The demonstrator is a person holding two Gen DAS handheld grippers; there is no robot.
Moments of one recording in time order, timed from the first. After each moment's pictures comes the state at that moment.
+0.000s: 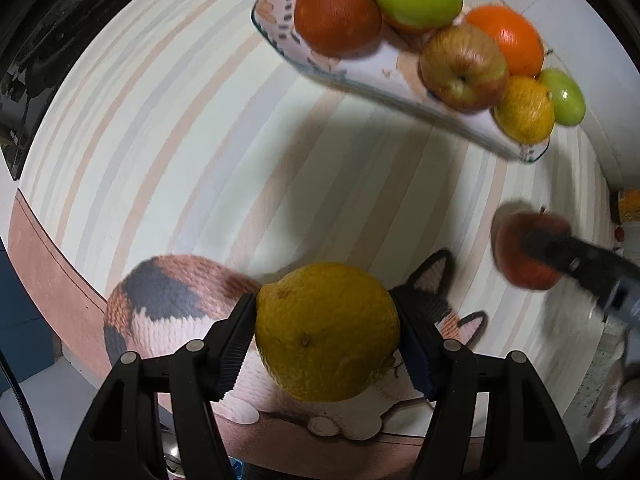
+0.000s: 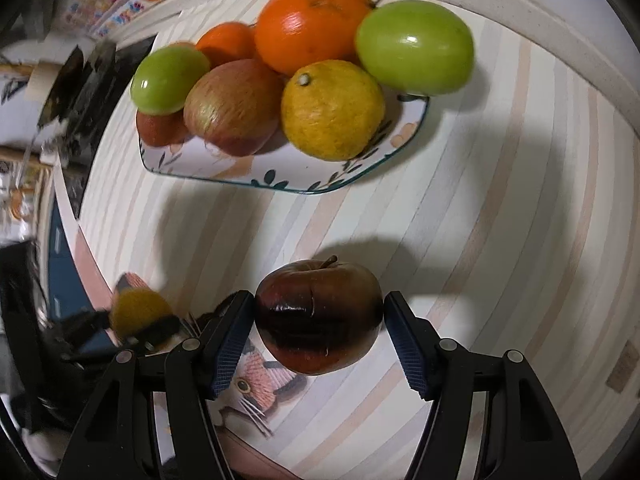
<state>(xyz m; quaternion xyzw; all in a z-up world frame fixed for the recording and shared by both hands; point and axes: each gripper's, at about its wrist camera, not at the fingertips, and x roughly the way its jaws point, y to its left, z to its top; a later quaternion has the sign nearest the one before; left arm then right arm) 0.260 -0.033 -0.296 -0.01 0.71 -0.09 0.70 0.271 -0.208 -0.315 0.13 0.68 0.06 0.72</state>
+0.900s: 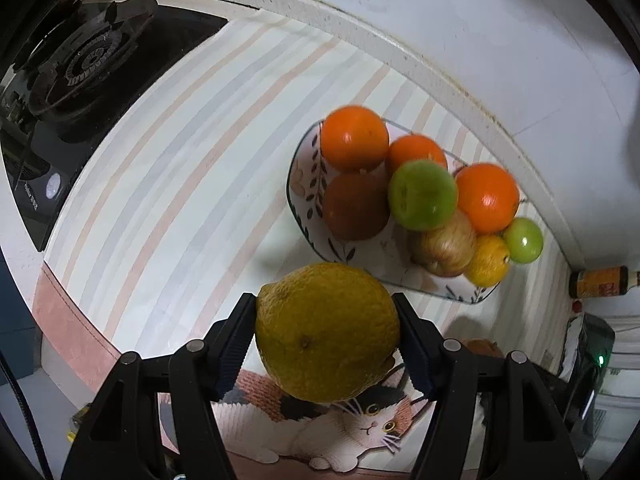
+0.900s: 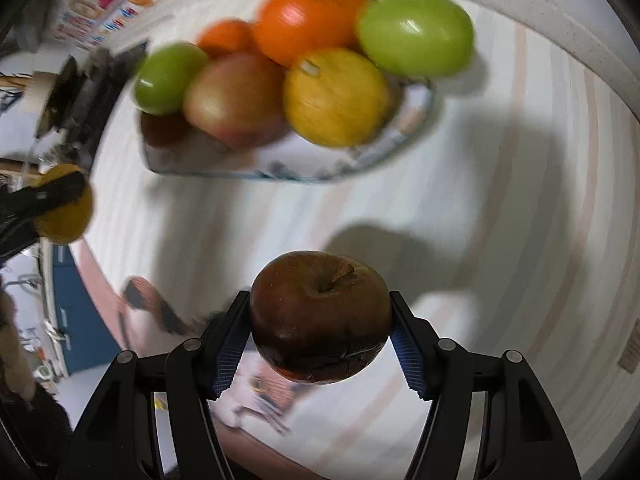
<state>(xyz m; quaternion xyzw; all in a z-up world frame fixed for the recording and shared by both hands) 0.356 0.005 -0.225 -0.07 0.66 -0.09 0.74 0.262 -0.218 -0.300 0.19 0.66 0.06 0.72</state>
